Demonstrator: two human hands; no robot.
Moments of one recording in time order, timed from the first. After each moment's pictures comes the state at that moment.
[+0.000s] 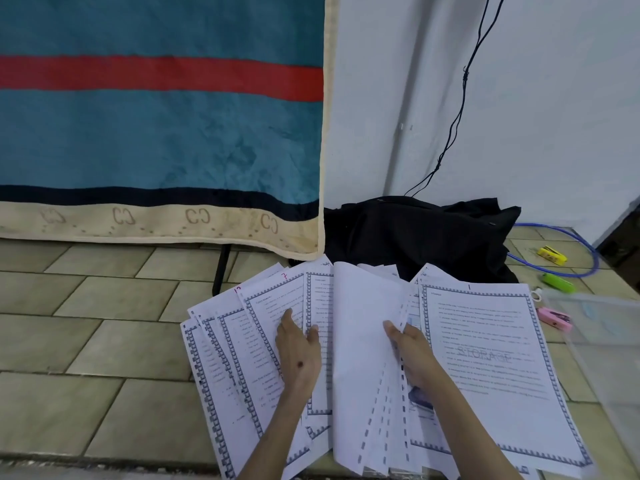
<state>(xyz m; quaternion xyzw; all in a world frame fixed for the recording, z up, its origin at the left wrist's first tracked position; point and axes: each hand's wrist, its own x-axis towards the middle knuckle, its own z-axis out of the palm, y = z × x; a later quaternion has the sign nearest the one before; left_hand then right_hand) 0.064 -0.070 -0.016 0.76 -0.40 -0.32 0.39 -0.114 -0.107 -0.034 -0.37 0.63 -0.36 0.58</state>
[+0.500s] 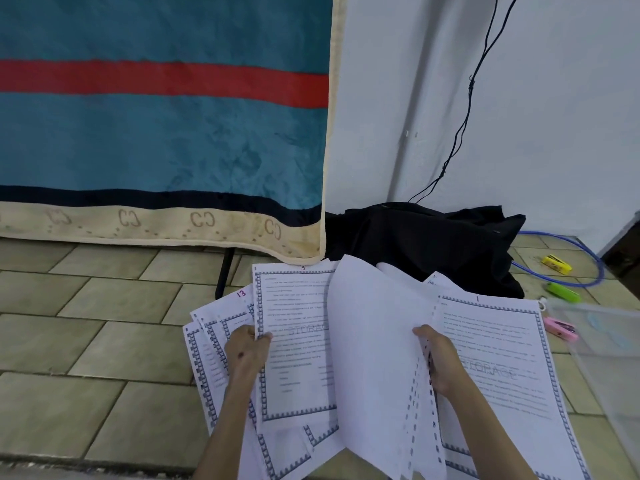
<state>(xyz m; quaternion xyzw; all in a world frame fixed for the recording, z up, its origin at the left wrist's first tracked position) 0.142 -0.070 0.003 0.82 -0.34 -0.34 0.32 -0.145 -0.112 -0.021 -0.26 0.63 -0.41 0.61</state>
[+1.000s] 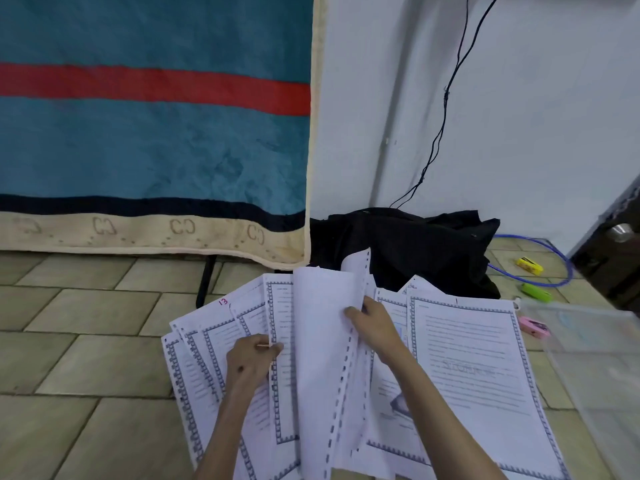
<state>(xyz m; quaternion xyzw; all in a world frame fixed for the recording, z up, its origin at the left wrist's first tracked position) 0.123 -0.072 -0.005 0.78 -0.39 -0.40 0.28 -0.068 -0.119 0.040 -0.55 0.63 -0.31 0.46</state>
